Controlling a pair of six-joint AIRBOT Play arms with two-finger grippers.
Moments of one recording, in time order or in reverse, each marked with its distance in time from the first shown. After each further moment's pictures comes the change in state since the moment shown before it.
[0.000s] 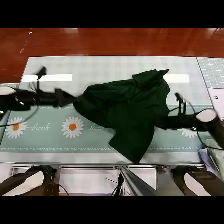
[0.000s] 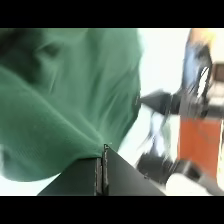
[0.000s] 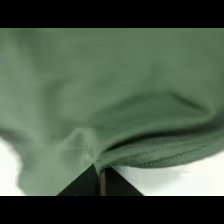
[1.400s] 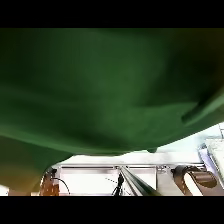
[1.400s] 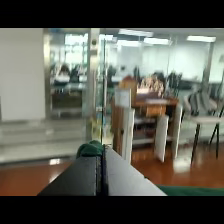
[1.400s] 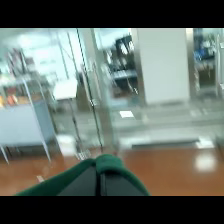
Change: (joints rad) left arm 0.335 0.686 0.884 0.283 0.216 -0.335; right arm 0.009 0.415 1.226 -0.484 0.077 0.368
